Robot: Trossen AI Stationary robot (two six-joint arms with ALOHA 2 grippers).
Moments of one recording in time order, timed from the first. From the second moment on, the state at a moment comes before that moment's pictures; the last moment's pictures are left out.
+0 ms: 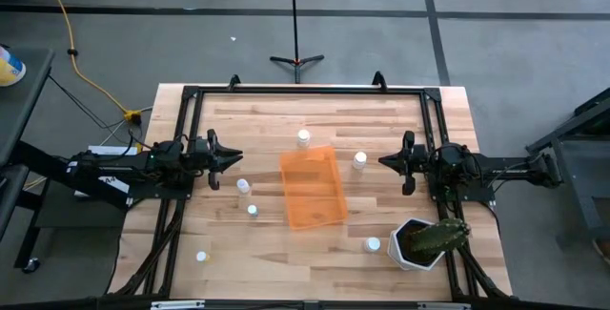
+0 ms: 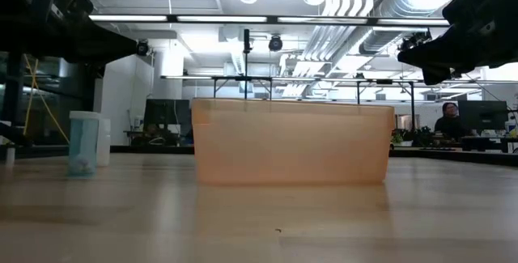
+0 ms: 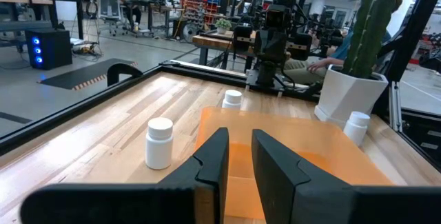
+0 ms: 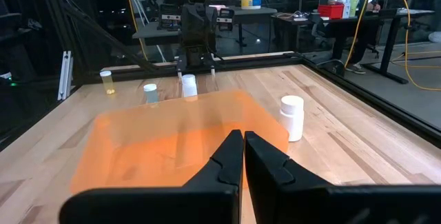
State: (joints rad) left arm 0.01 0.05 0.01 0.04 -0.19 -0.14; right arm -0.05 0.16 0.01 0.09 0.06 0.08
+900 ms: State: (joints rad) left arm 0.01 0.05 0.01 0.05 -0.22 -0.14; right arm -0.05 0.16 0.01 0.09 0.11 0.11
